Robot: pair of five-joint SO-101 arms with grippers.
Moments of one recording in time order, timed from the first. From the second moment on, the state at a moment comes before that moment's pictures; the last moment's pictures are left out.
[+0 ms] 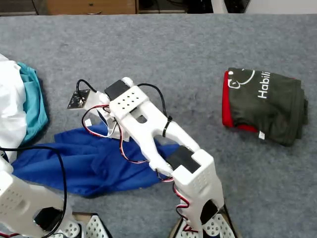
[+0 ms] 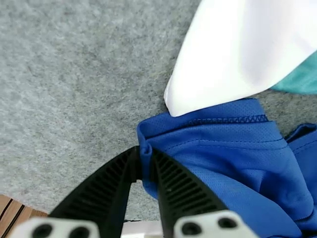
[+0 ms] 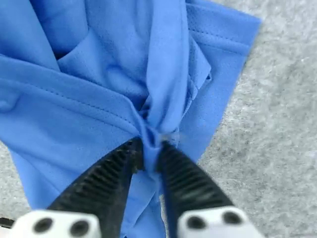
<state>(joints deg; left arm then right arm) -58.7 12.7 4.1 90.2 -12.9 -44.2 26.8 -13.2 87.3 27.6</state>
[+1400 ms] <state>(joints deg) -58.7 12.7 4.1 90.2 -12.9 -37.4 30.2 -37.0 94.9 27.2</state>
